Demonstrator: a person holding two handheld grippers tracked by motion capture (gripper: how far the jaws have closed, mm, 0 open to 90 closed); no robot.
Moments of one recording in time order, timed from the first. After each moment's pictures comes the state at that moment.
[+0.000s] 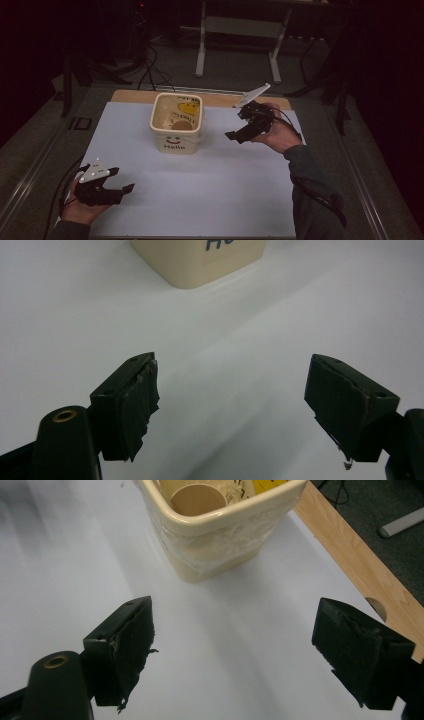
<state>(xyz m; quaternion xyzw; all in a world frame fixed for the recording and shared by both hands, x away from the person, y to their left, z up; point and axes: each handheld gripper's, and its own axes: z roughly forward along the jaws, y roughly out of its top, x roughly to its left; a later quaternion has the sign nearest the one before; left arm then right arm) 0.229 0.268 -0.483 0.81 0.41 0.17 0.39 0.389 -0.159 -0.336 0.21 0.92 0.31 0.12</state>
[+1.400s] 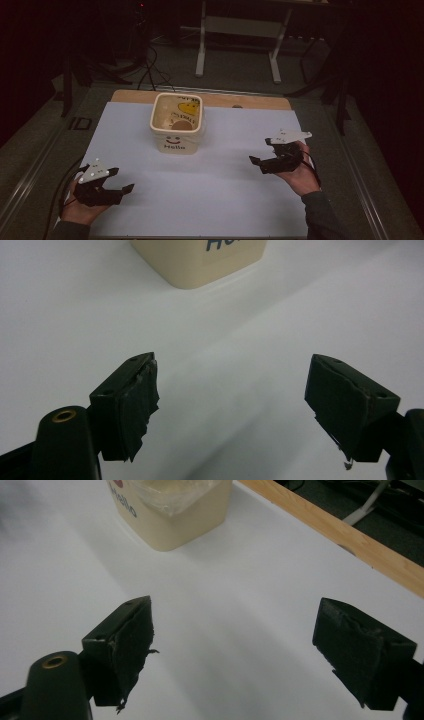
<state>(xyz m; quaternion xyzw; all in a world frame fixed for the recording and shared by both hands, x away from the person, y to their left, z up) 0.228 0.267 -0.483 0.81 0.41 0.17 0.39 0.324 -0.244 -0.408 0.30 0.85 0.39 0.18</state>
